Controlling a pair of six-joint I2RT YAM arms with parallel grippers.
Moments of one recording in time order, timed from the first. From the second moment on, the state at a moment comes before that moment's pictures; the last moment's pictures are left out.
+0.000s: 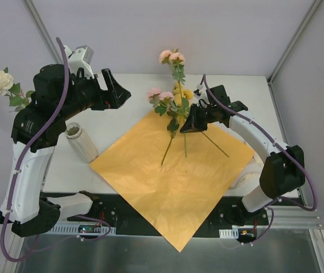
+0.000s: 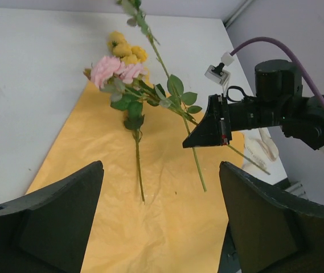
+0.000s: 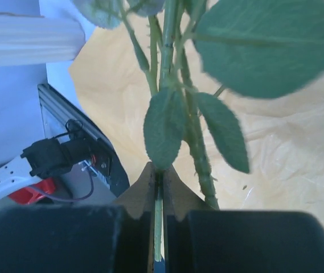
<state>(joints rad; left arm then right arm) -0.44 1.17 1.90 -1.03 0.11 -0.45 0.44 1.58 1.31 -0.66 -0.55 0.51</state>
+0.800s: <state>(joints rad) -0.44 1.18 1.85 -1.08 0.17 -0.47 0.51 1.77 1.37 -0.95 -0.27 0.08</state>
